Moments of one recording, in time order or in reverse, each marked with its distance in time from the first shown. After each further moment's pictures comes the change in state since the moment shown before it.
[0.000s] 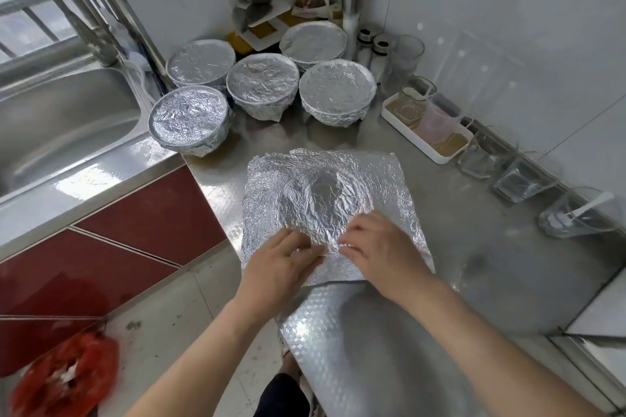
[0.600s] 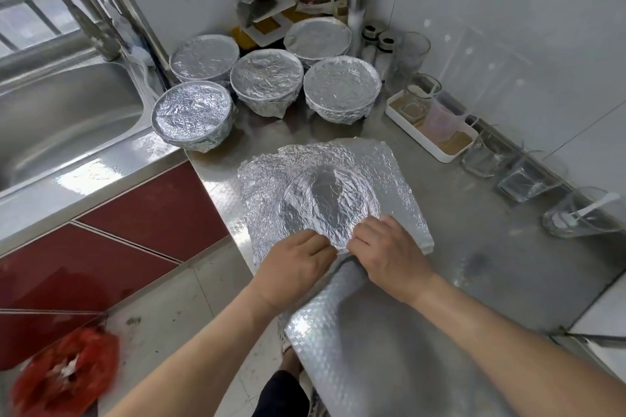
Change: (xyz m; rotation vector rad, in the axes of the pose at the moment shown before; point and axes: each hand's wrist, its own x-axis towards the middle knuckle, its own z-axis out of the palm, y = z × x) left_hand 0.014 0.005 0.010 0.115 -0.040 0.213; right_hand -0.008 0.016 0.014 -0.372 0.043 -0.318
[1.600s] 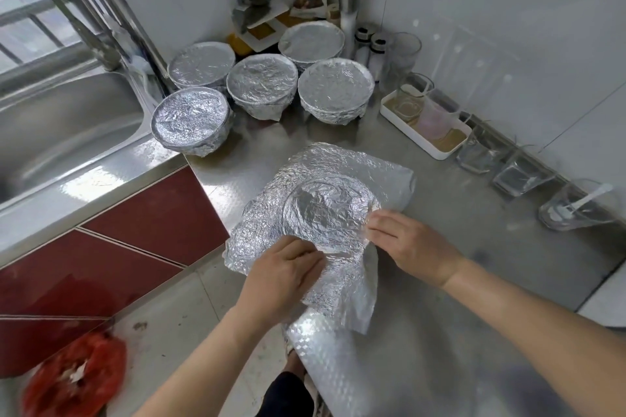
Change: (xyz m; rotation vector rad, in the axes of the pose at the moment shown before) left_hand -0.018 0.015 -0.022 -0.141 -0.084 -0.258; right_hand -0.023 0.042 -0.006 0.123 0.045 -0.090
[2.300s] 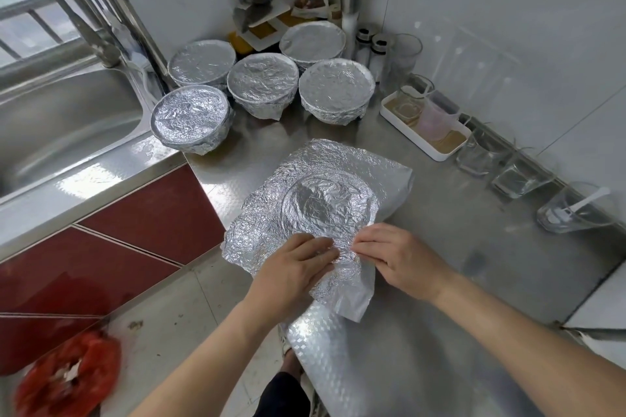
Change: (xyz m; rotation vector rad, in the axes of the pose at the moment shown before) left_hand 0.003 -0.001 0.019 -0.054 0.002 0.055; right_hand 0.000 -0.022 0.003 0.363 -0.039 0.168
